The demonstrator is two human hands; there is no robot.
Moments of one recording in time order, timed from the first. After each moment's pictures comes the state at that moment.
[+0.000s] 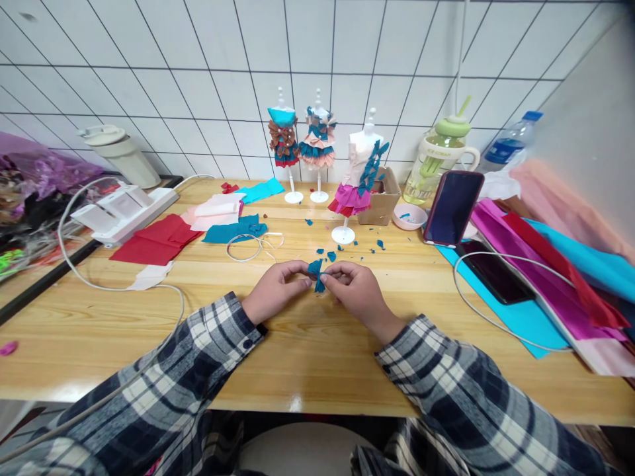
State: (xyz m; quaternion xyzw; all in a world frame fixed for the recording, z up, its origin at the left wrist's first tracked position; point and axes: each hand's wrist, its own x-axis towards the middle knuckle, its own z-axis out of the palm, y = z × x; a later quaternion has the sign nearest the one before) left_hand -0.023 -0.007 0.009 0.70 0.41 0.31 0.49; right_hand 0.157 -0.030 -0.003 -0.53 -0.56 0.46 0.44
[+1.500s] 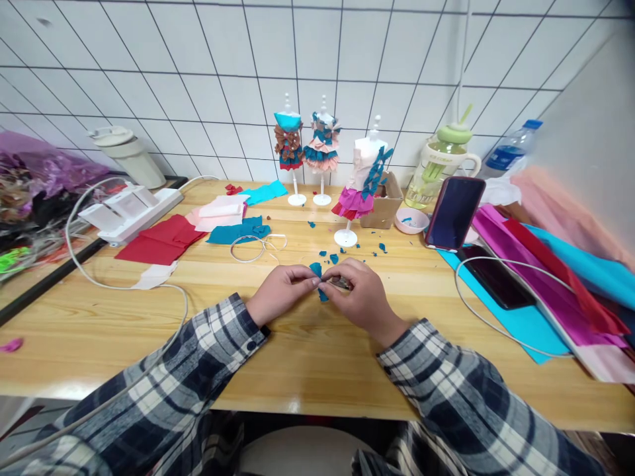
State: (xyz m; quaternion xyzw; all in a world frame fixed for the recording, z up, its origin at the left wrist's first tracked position) left_hand -0.019 -0.011 0.014 0.68 0.46 0.30 0.48; right_hand 0.163 -0.036 0.008 -0.47 -0.76 0.18 0.42
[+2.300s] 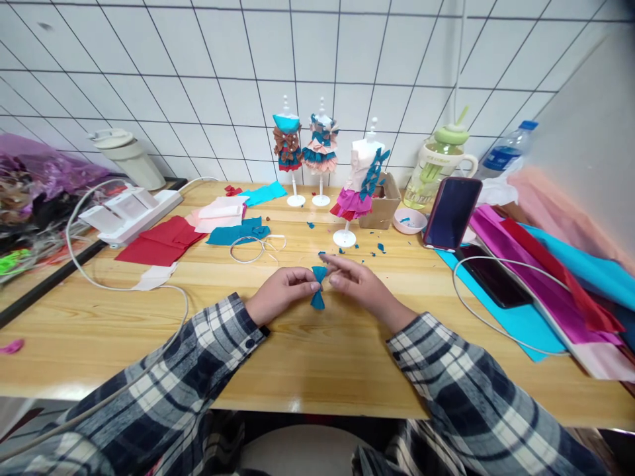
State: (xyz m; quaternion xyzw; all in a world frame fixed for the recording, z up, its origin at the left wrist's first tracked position) left_hand -0.021 -0.013 0.012 0.60 0.38 0.29 0.64; right_hand 0.179 -0.019 -0.003 -0.41 -0.64 0.51 0.41
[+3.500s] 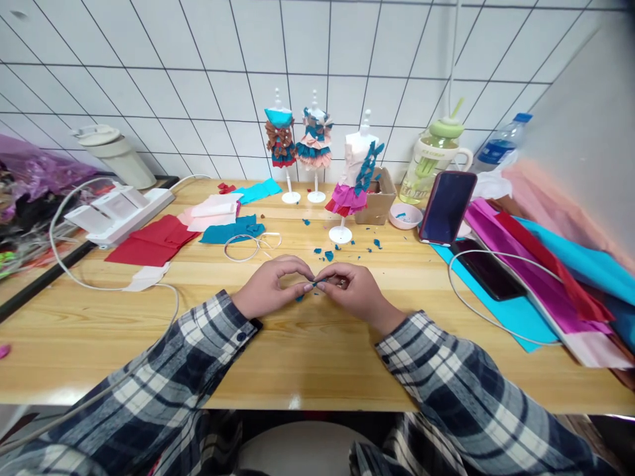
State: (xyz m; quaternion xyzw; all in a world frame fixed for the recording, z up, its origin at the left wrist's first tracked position) left_hand -0.030 -0.004 0.028 0.83 0.34 0.27 0.34; right_hand 0.168 -0.028 -0.001 -0.43 -0.68 0.41 0.42
